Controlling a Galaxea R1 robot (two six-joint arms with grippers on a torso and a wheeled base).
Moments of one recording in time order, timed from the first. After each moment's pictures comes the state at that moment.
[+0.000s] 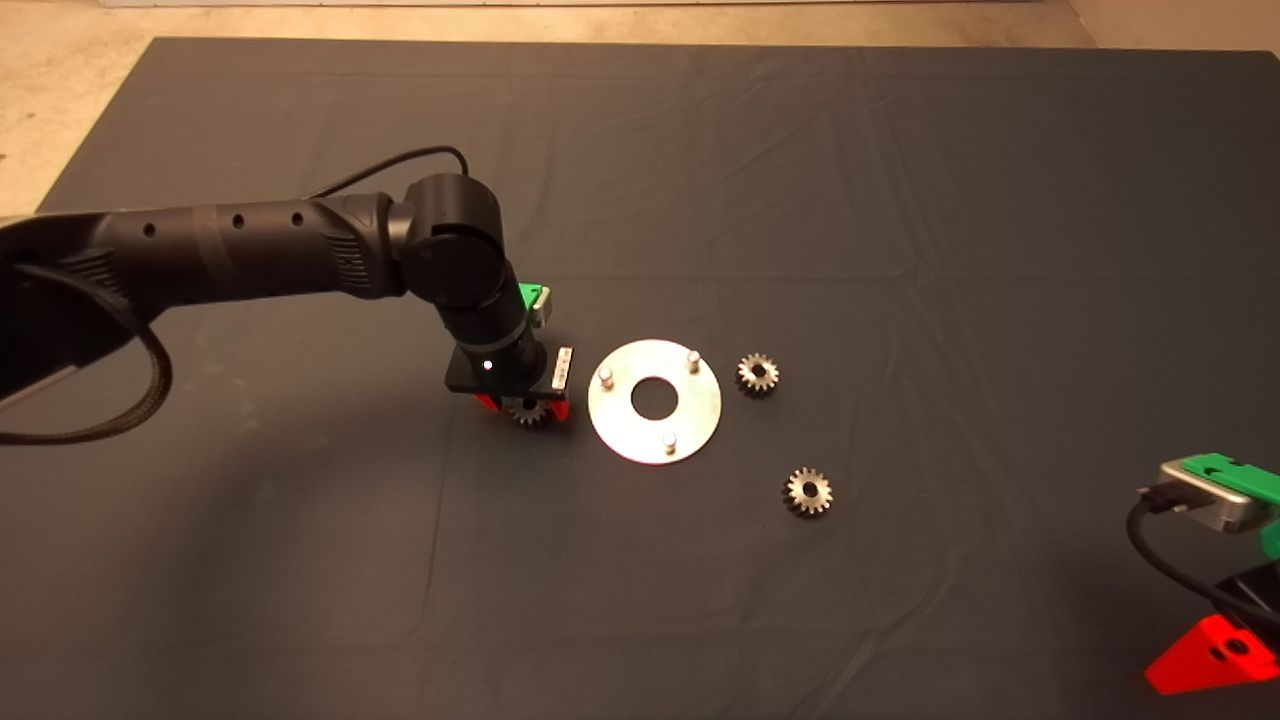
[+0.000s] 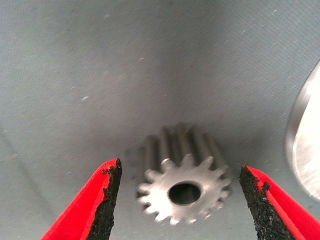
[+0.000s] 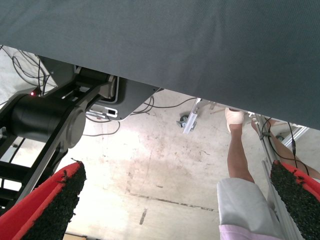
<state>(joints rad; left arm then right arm) -0.32 2.60 -1.22 0.32 1.42 -1.28 0.47 1.81 -0.42 0.15 -1.53 1.21</state>
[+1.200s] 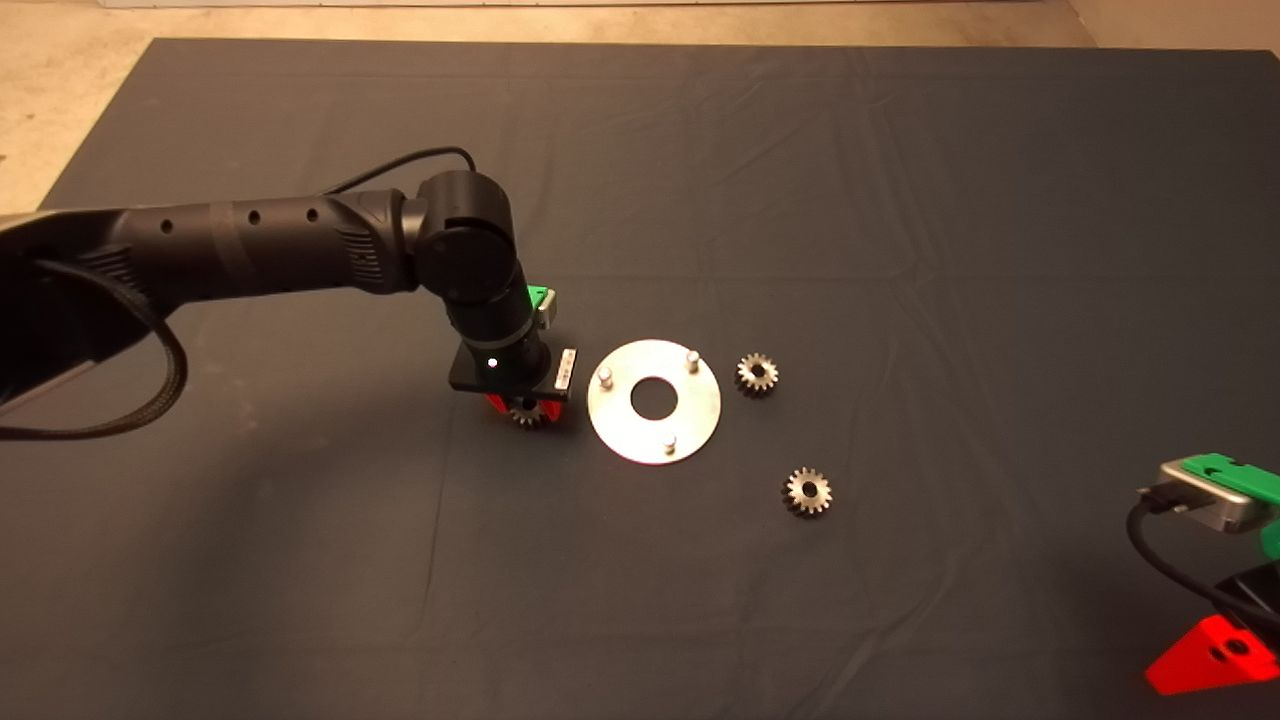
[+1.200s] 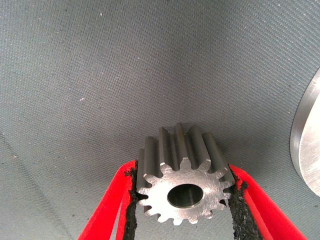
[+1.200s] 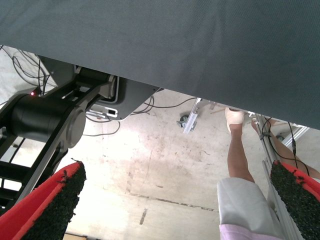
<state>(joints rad) -0.32 2.61 -1.24 0.29 1.44 -1.25 0.47 1.81 -0.42 0.15 -1.53 1.21</state>
